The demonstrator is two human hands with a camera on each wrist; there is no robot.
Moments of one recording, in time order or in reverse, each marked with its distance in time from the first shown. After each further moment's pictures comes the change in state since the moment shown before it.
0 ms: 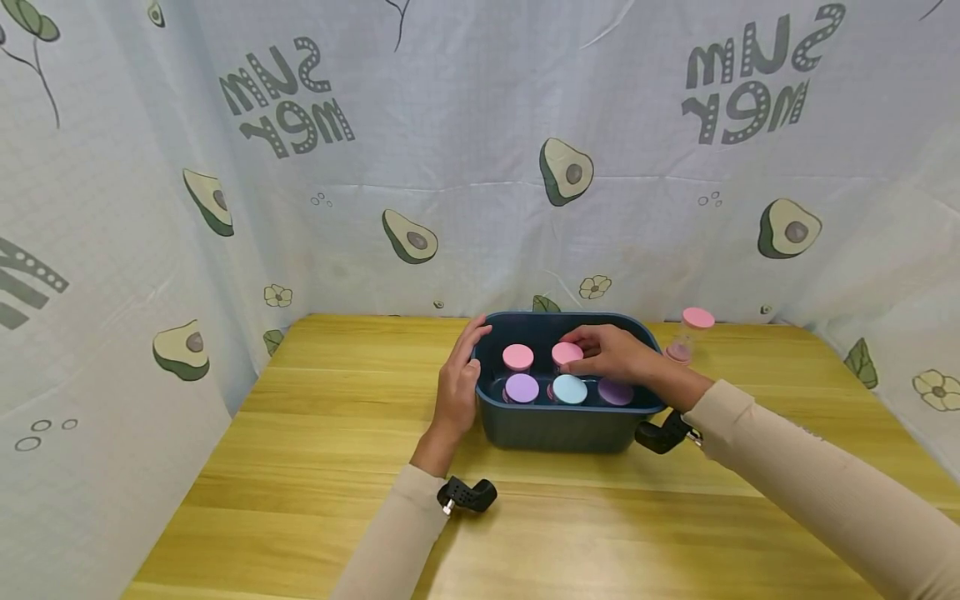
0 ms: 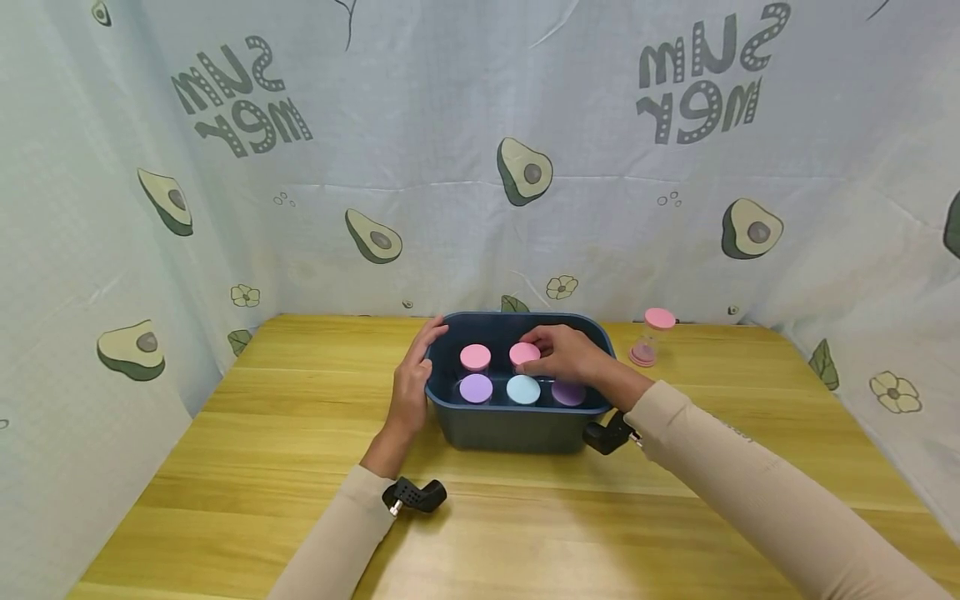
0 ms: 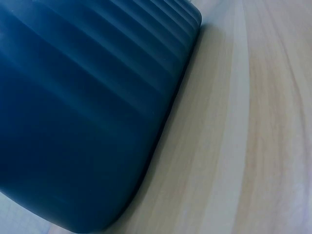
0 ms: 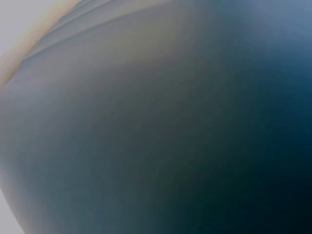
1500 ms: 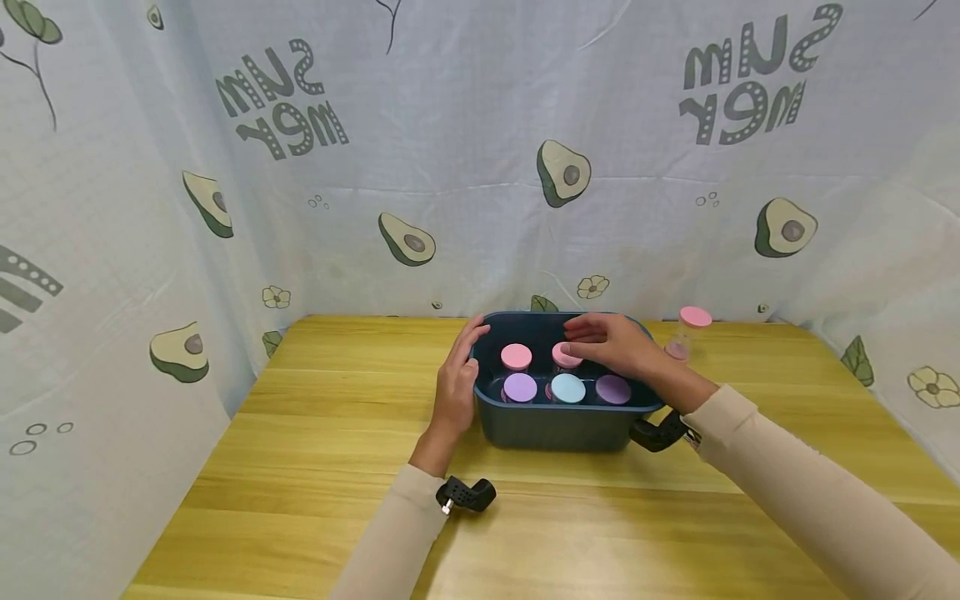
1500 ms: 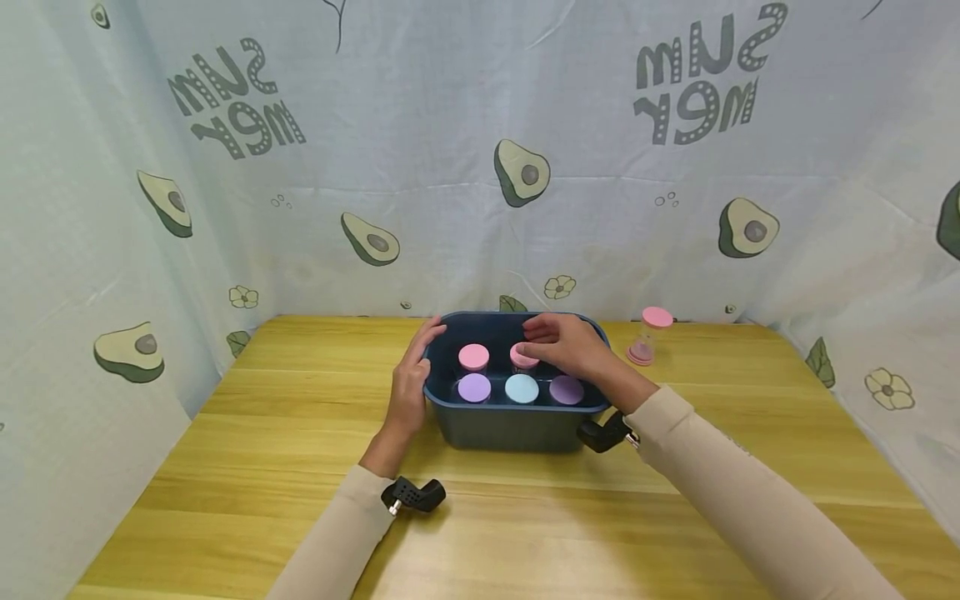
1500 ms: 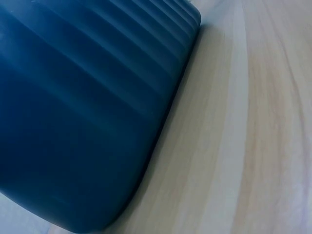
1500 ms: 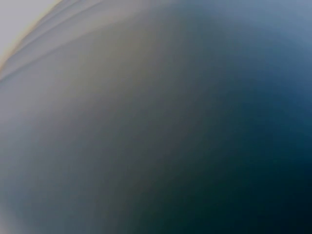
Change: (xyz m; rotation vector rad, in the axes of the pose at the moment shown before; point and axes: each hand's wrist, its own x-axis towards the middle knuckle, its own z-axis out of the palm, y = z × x) left_hand 0.002 0.003 0.006 -0.003 0.010 -0.002; right_hand 0.000 0.004 -0.012 0.100 0.109 0.020
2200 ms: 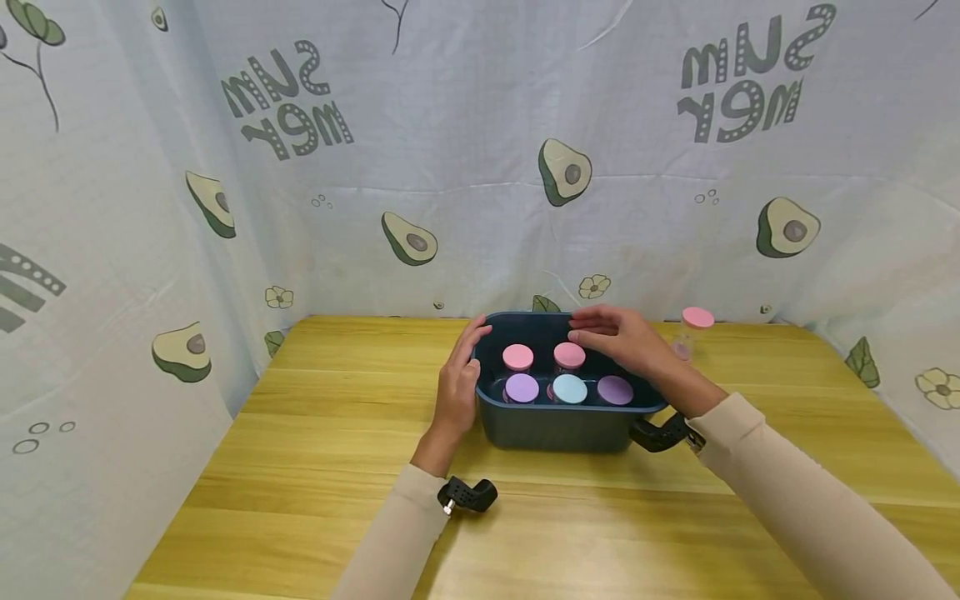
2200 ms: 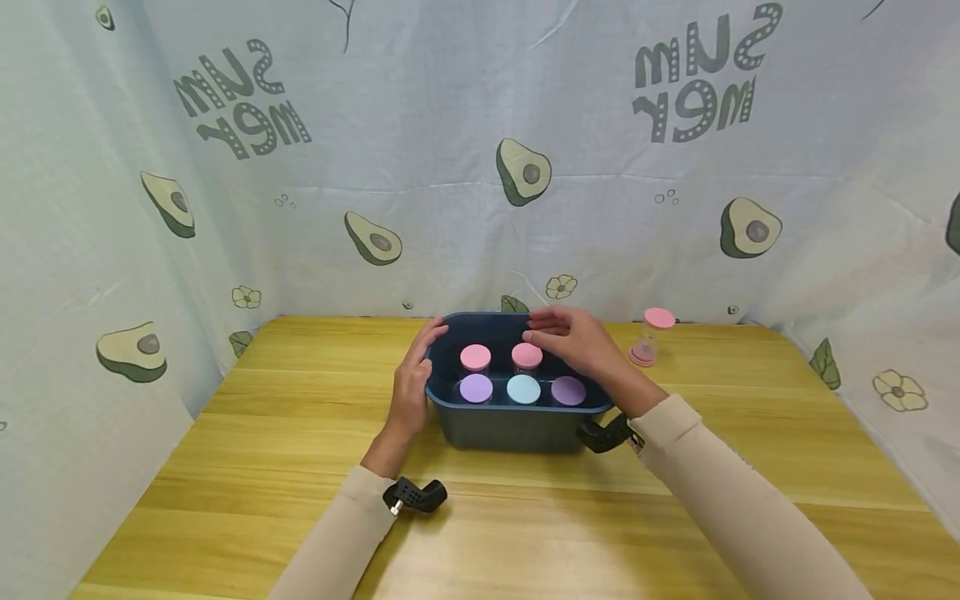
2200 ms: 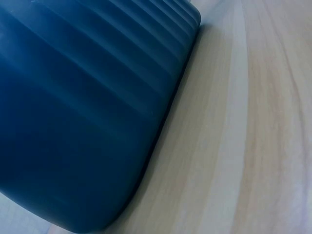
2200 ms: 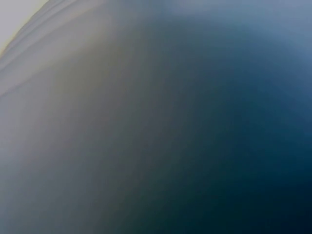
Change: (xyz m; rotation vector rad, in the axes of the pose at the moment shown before) left_hand -0.006 -0.001 -0.001 -0.008 -0.004 0.014; right_hand -0.012 -0.001 0.000 0.135 0.097 0.010
